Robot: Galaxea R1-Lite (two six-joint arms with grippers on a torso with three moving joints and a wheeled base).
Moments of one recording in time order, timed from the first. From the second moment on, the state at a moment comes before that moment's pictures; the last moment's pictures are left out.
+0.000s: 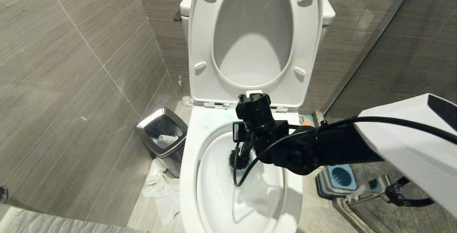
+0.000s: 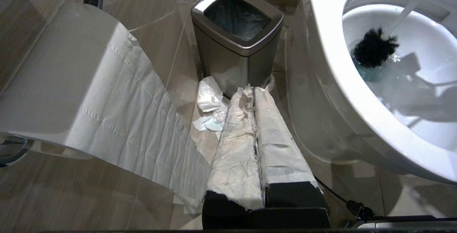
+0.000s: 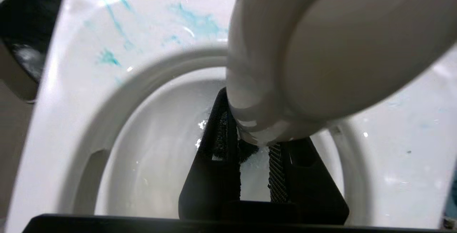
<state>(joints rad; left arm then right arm) 0.00 0.00 0.00 0.00 0.00 0.01 0.76 2.20 -1.49 -0.29 -0.59 0.28</state>
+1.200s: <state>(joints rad) 0.00 0.00 0.00 0.00 0.00 0.01 0.76 2.24 -1.49 -0.27 -0.59 0.28</state>
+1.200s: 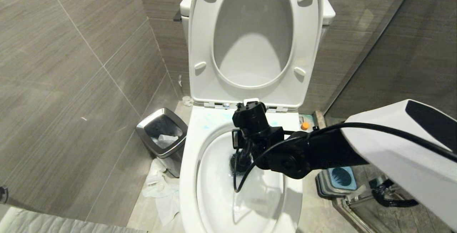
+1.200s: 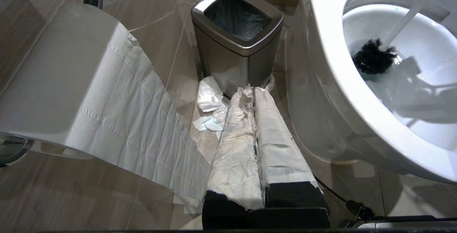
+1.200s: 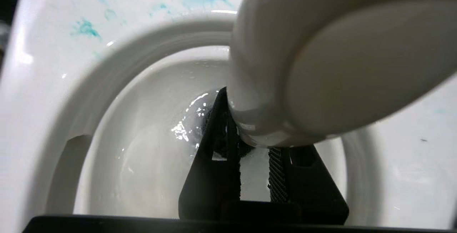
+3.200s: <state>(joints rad) 0.00 0.00 0.00 0.00 0.00 0.01 0.88 1.81 -1.53 0.16 -0.57 0.31</state>
